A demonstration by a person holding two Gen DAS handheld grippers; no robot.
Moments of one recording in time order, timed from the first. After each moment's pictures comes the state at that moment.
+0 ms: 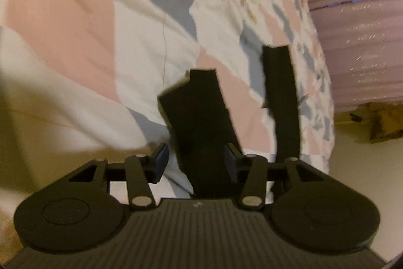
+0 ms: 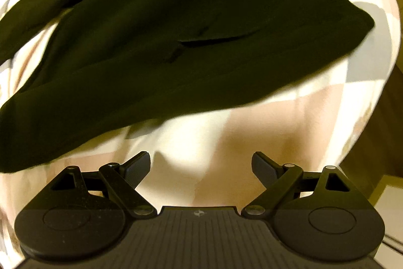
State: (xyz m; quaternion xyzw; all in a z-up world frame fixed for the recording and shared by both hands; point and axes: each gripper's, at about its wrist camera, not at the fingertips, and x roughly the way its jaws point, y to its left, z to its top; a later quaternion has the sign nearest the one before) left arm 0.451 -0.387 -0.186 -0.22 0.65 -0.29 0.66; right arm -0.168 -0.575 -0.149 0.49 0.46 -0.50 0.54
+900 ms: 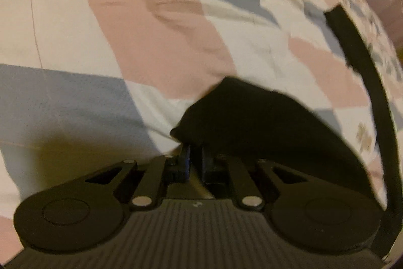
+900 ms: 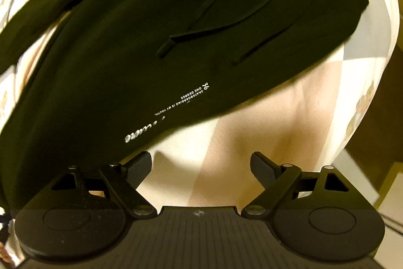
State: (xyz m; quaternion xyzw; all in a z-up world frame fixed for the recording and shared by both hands) left arm 0.452 -0.316 -0.185 -0.01 0.61 -0.26 0.75; right arm -0.193 -0.564 -0.141 0.54 0.42 -0.50 0.53
